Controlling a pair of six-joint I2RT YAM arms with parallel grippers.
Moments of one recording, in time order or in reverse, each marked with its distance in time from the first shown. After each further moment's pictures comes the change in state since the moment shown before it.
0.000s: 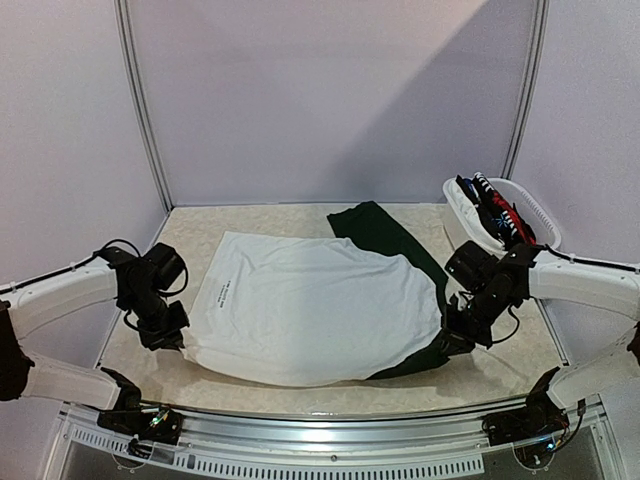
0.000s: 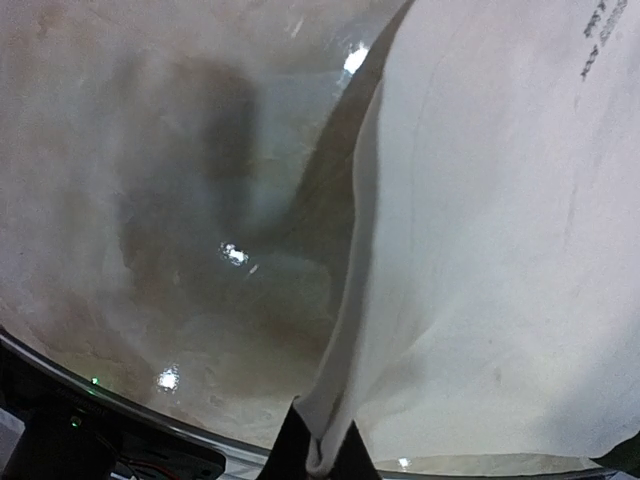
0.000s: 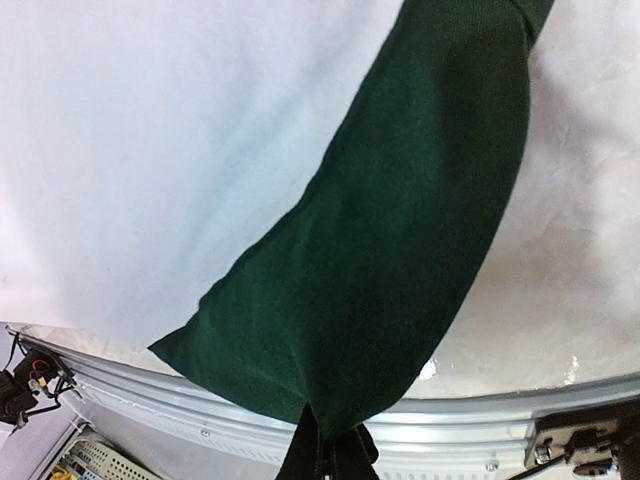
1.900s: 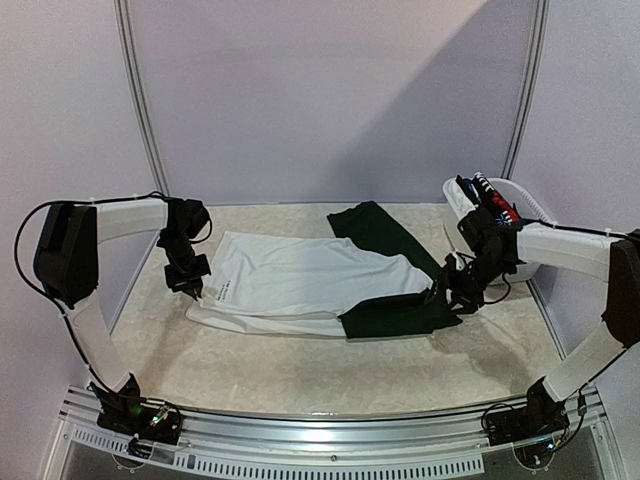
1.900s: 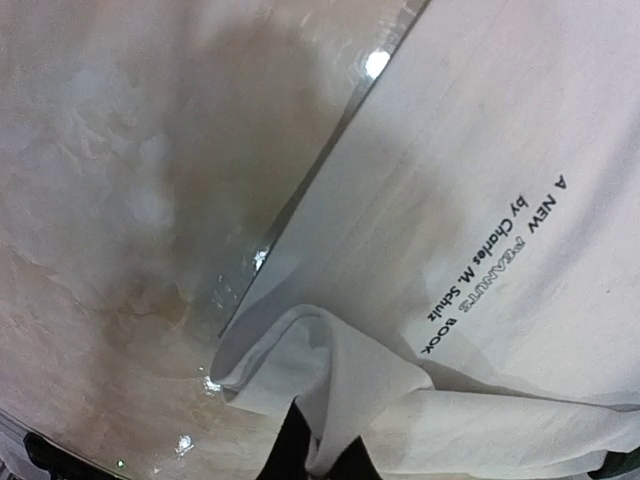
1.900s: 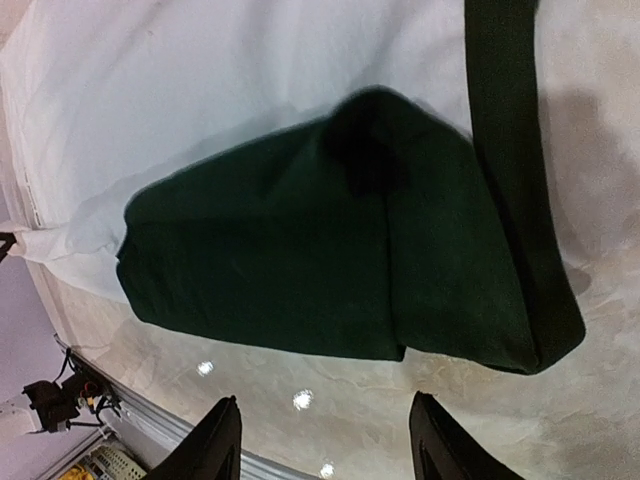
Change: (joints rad) left arm 0.174 0.651 0.566 -0.005 -0.041 0.272; right arm -0.301 0.232 0.197 0.147 -0.107 -0.335
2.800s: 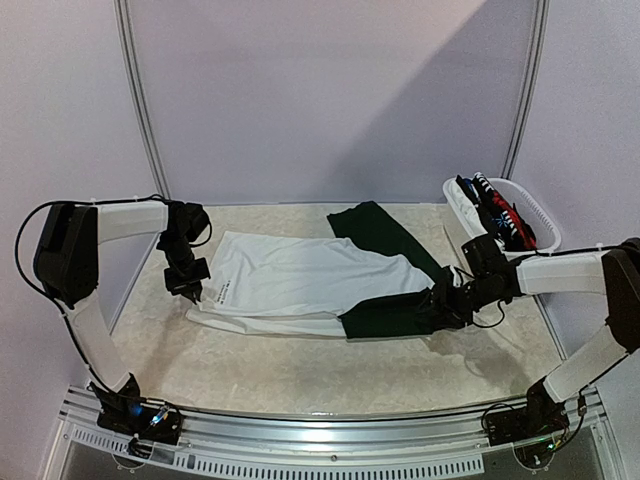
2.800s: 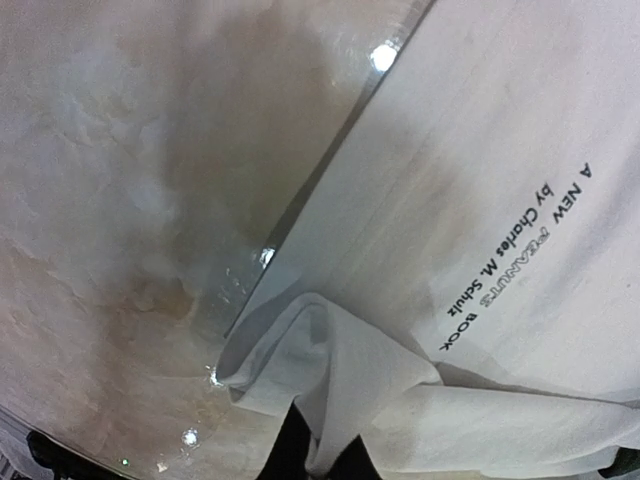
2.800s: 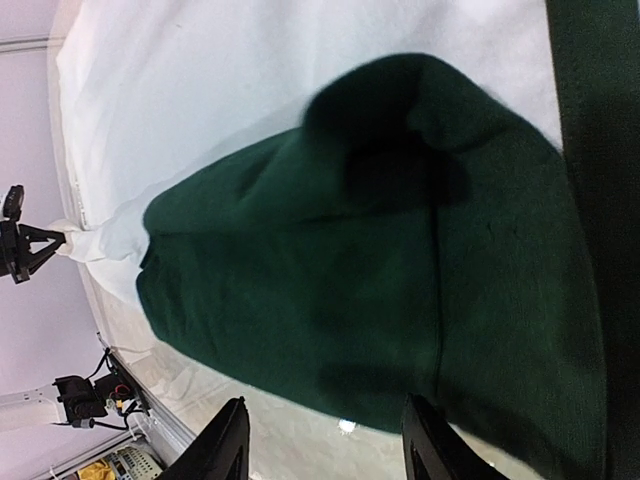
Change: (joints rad) left arm 0.000 0.000 -0.026 0.000 0.002 0.011; right arm 0.000 -0.031 -0.323 0.497 -0.132 0.100
